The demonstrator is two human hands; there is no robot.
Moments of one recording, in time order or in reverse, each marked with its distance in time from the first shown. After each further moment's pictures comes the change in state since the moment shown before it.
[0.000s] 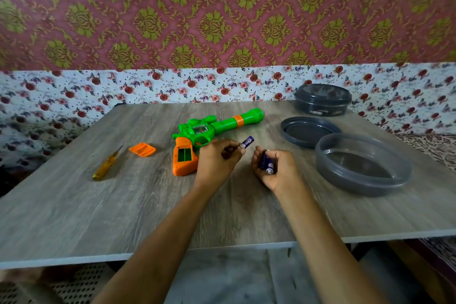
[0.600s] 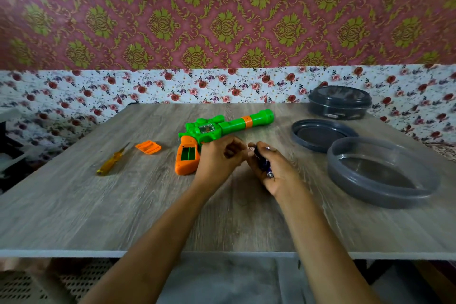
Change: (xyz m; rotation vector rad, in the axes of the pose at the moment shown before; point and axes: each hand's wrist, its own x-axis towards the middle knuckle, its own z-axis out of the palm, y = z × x) left_hand 0.000 -0.001 -0.001 -0.151 -0.048 0.003; right_hand 0.011 0.008 0.000 -0.240 -0.128 -0.068
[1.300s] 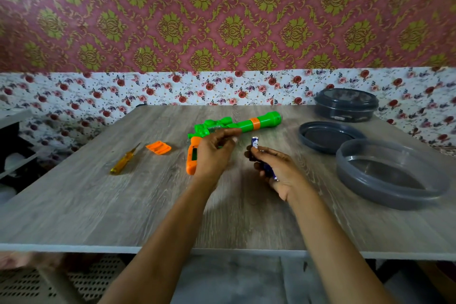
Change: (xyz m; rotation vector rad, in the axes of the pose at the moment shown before) left_hand 0.006 -0.004 -0.019 -0.309 0.151 -0.217; right_hand -0.012 0.004 0.003 -0.495 -0.145 -0.024
